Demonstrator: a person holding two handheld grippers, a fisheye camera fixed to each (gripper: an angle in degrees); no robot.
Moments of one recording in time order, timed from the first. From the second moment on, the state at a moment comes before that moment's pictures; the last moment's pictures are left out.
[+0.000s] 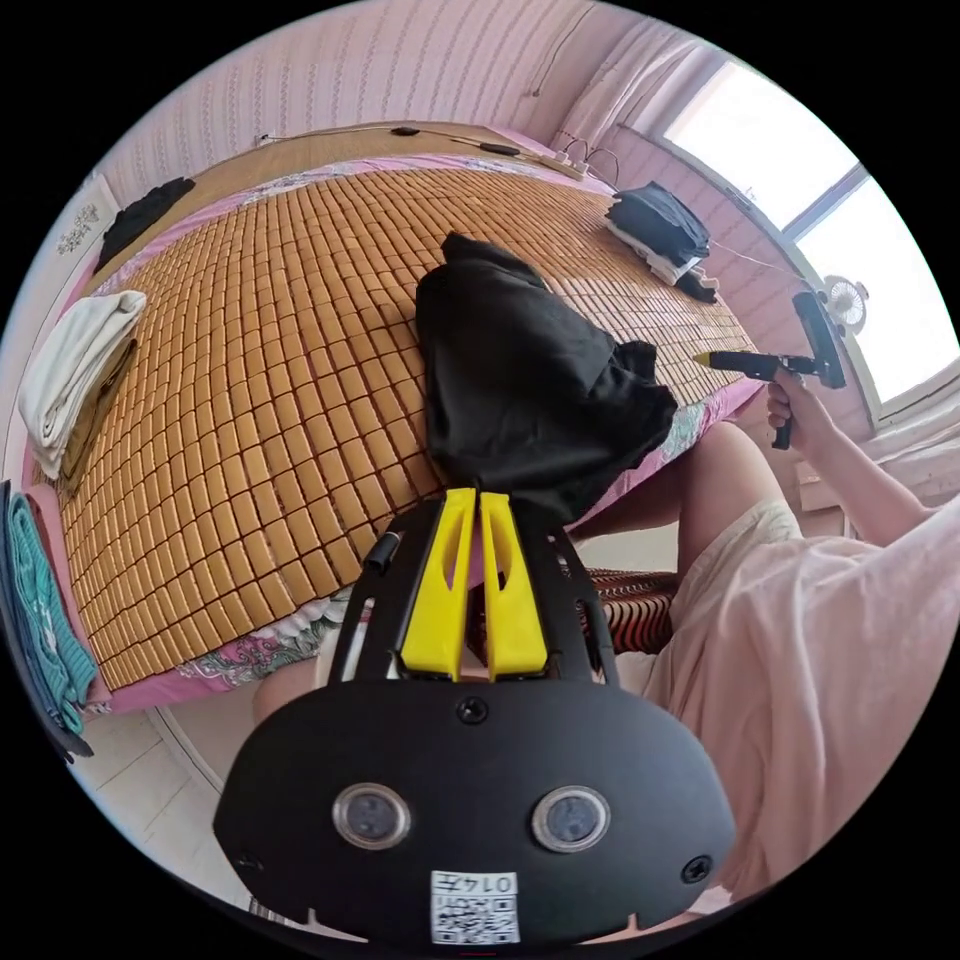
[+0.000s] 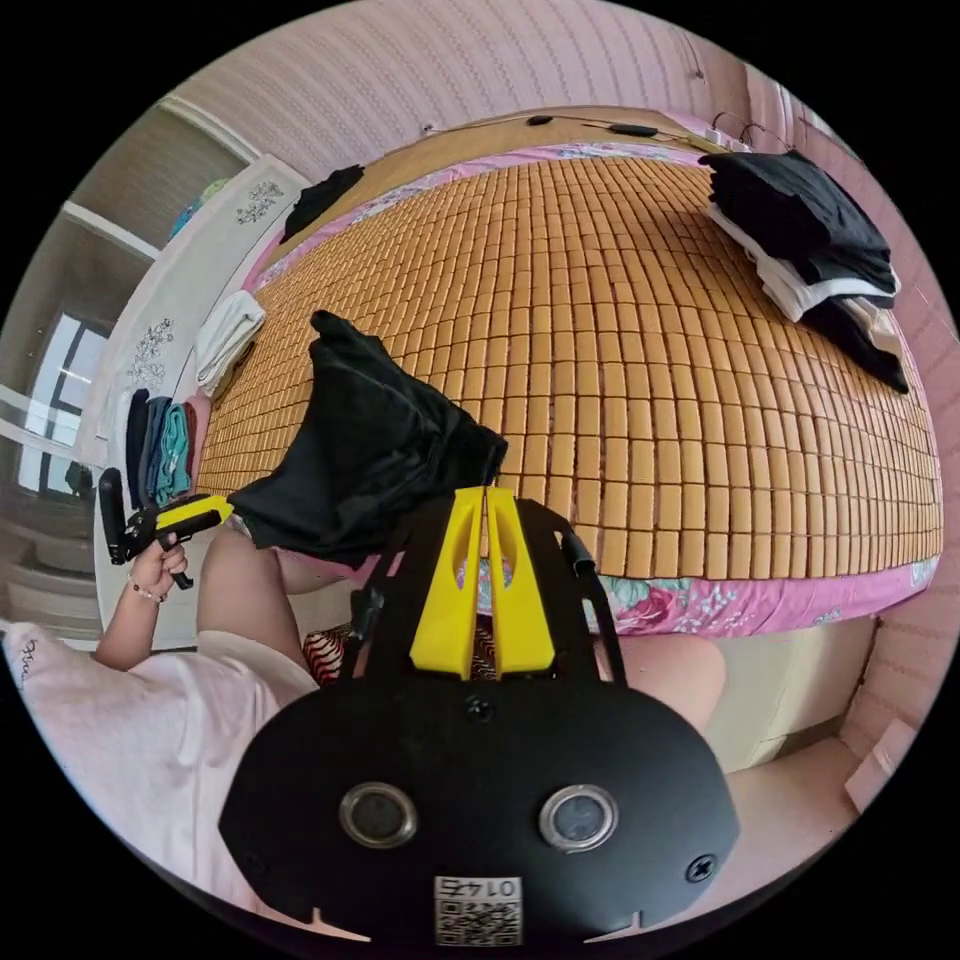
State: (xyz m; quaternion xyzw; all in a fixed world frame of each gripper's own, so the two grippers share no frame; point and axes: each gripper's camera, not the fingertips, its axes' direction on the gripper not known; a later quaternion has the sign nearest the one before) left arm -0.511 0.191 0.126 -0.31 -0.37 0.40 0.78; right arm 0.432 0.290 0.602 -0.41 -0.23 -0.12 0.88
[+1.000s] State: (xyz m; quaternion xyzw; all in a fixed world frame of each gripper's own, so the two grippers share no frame) left arm -0.382 0.137 0.113 -0.17 -0.20 0.46 0.85; right arm 0.557 0.354 0.565 -0.29 -0.25 0.05 0.92
